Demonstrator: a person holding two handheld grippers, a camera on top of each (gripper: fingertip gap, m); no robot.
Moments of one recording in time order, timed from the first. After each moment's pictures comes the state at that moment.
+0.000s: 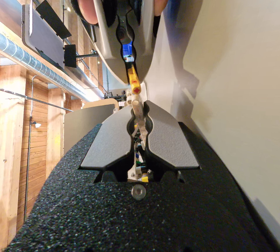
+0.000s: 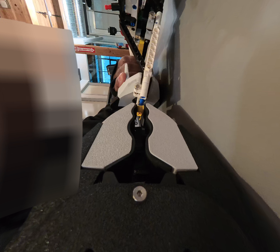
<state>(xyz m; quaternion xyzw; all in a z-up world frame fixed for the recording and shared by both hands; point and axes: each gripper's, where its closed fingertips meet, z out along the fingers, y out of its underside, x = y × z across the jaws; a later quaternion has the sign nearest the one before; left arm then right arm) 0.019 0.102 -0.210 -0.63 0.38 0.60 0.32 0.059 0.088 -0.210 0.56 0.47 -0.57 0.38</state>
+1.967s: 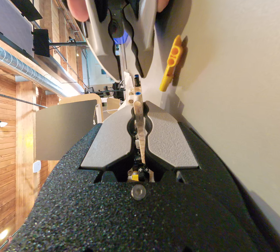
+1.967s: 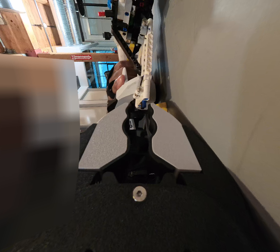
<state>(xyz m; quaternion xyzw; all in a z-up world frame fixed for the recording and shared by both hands) -0.009 0.105 -0.225 -0.68 0.37 0.55 0.31 0.025 0.108 -0.219 0.59 0.45 -0.54 0.40</state>
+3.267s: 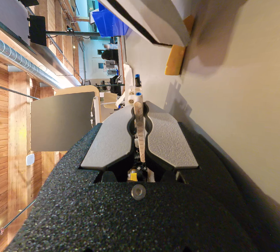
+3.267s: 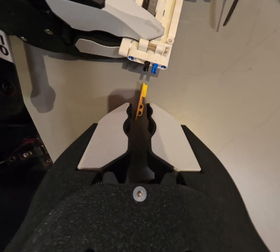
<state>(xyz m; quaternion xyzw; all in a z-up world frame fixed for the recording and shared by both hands) -0.014 0.087 -0.220 -0.70 0.35 0.55 0.31 0.051 0.106 -0.256 0.40 0.86 -0.30 -0.08</state>
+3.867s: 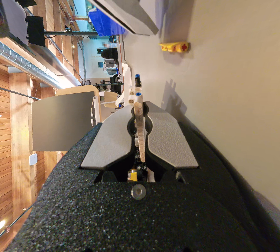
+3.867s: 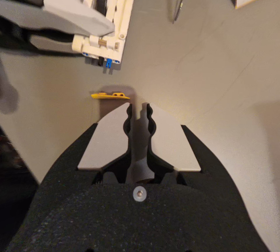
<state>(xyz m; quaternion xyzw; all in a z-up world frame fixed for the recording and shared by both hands) -0.013 0.086 -0.224 -0.70 0.35 0.55 0.30 0.026 0.141 -0.249 0.41 0.86 -0.26 -0.12</state>
